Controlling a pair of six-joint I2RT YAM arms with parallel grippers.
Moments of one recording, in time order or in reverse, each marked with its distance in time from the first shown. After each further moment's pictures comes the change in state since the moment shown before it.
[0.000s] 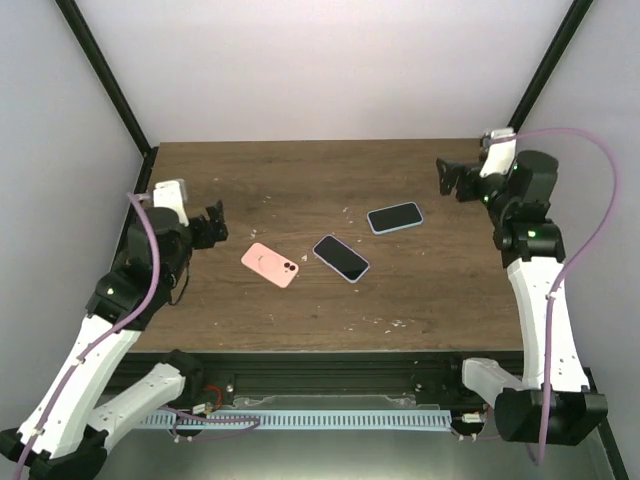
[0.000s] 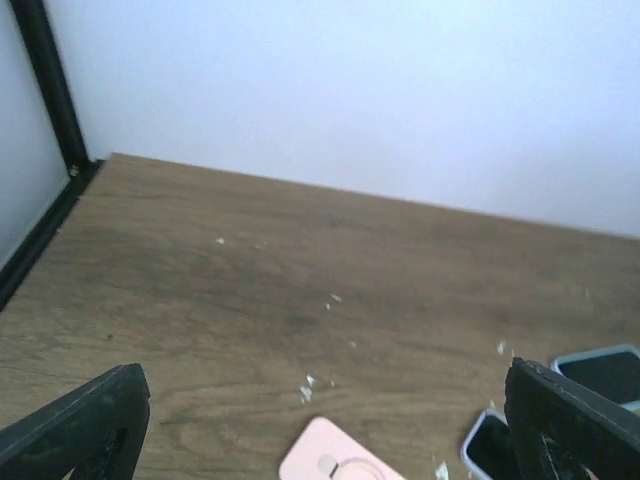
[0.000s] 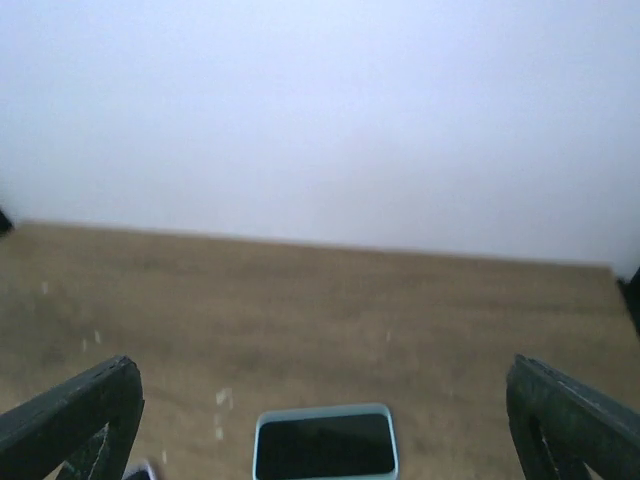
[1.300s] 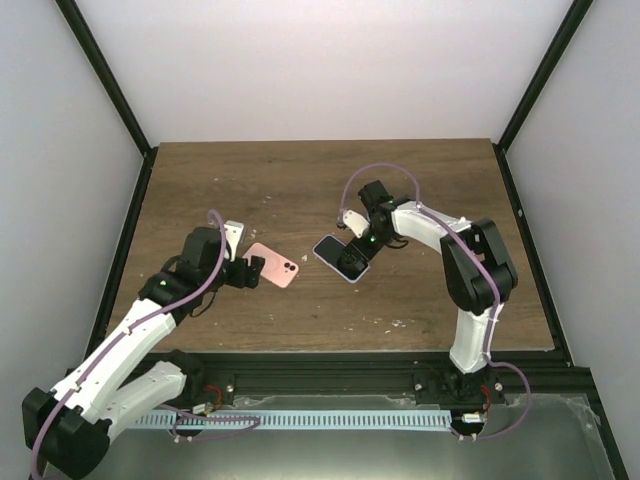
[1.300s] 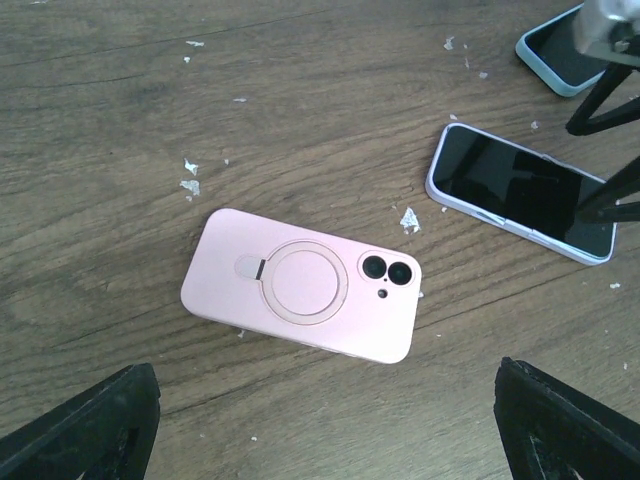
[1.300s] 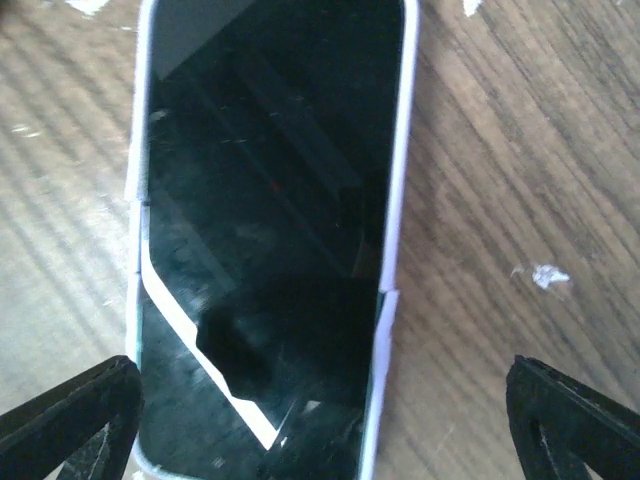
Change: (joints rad) left arm -0.004 0.076 -0.362 0.103 0.362 0.157; right arm 0.508 0.805 0.099 -0.268 0.026 -0.404
